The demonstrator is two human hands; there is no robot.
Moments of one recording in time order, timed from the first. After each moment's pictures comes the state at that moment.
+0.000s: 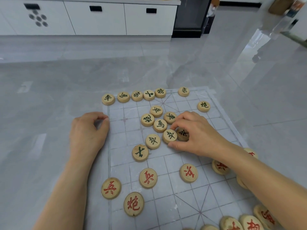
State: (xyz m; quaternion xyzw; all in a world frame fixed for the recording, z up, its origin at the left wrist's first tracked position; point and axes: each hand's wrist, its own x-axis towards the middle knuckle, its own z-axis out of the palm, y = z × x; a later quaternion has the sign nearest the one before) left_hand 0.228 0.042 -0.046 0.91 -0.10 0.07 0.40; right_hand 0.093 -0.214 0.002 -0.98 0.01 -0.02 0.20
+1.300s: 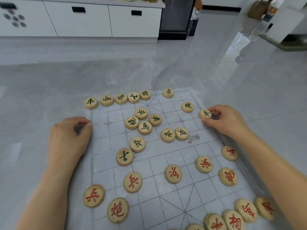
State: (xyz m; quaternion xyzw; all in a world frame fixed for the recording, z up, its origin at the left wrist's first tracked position) left_hand 0.223 0.039 -0.037 0.91 -0.11 0.08 0.40; right_hand 0.066 -0.335 -0.008 -0.92 0.33 -0.06 0.22
